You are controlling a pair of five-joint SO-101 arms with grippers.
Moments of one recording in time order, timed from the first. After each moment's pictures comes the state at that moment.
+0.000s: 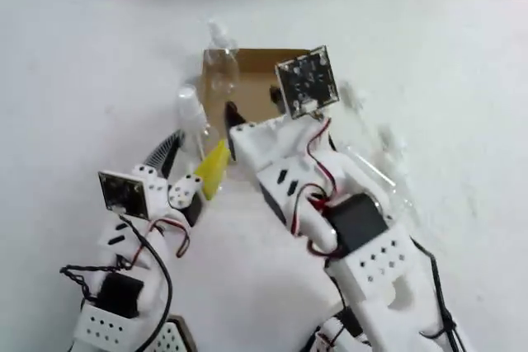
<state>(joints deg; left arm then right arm) 11.3 -104.0 97.1 23.2 11.1 -35.2 -48.4 32.9 49.6 -7.4</state>
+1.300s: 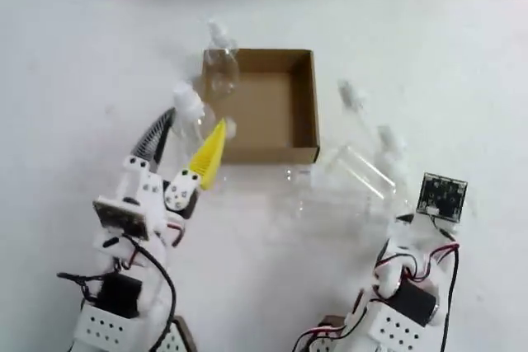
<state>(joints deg) 11.3 -104.0 97.1 4.4 1.3 27.6 -102.4 96.4 58.8 18.3</state>
